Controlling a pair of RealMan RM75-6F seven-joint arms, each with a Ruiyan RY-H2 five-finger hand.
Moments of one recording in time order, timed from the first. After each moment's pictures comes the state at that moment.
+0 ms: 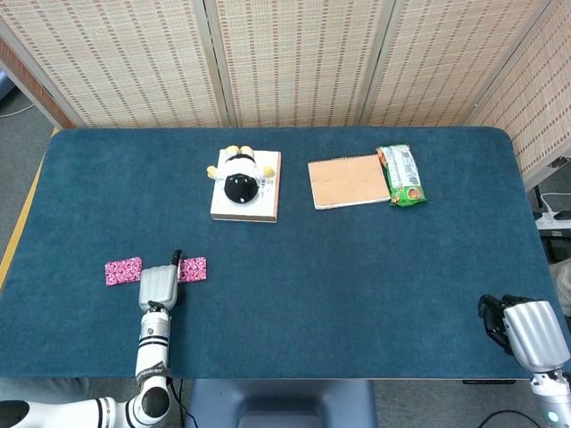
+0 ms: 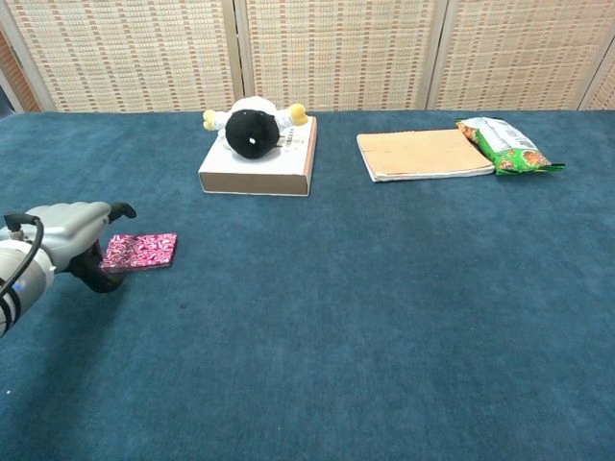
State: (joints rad) left arm -0.59 -1.81 -0.25 -1.49 0.67 1.35 0.90; right arm 0.05 -1.15 0.01 -1.48 -1.71 1.64 0.03
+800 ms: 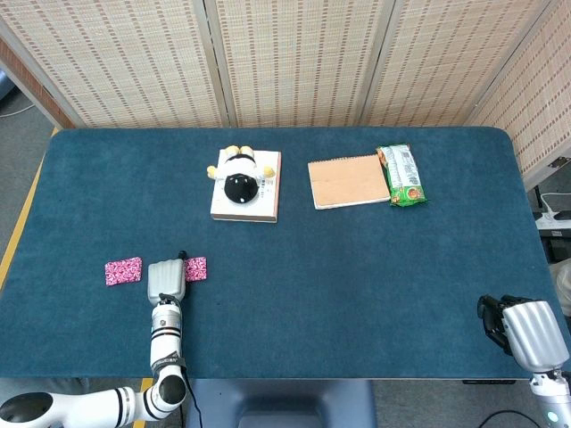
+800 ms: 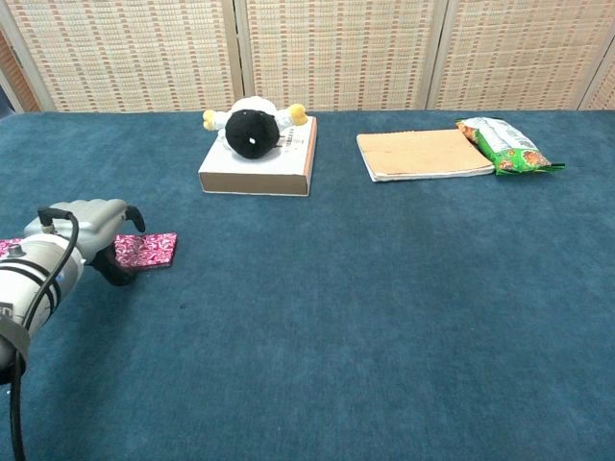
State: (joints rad) left arm -0.65 -1.89 -0.31 -1.39 0.61 1.35 0.96; right arm 0.05 -1.15 0.01 -1.48 -1.71 1.64 0.03
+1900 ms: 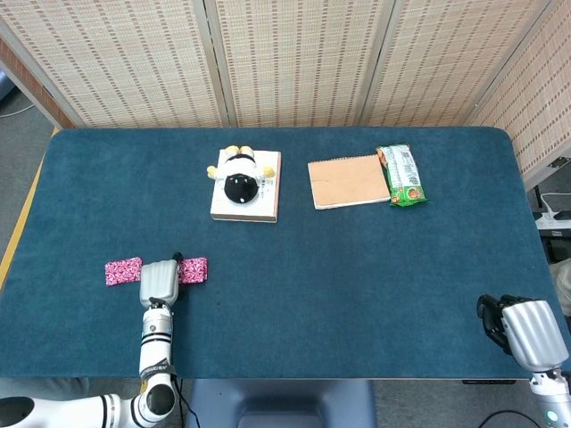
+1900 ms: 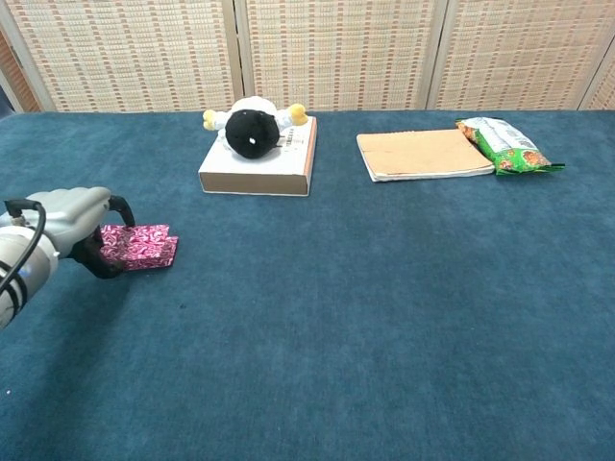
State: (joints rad) left arm -0.60 -1.80 -0.26 -1.52 0.68 1.40 0.90; right arm 0.05 -1.15 0.01 -1.48 -1.71 1.63 0.03
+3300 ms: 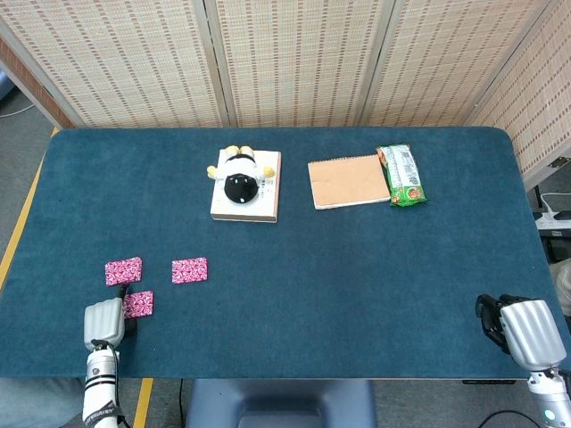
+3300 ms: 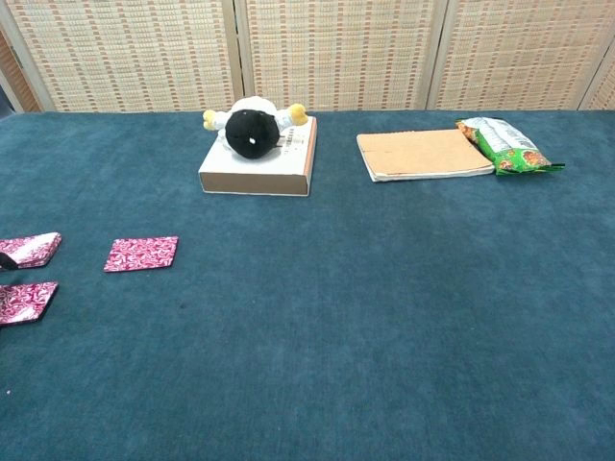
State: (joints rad) left arm -0.33 -1.63 -0.08 -1.56 0.83 1.42 0.67; right arm 0.05 -1.16 0.01 -1.48 -1.70 1.63 0.01
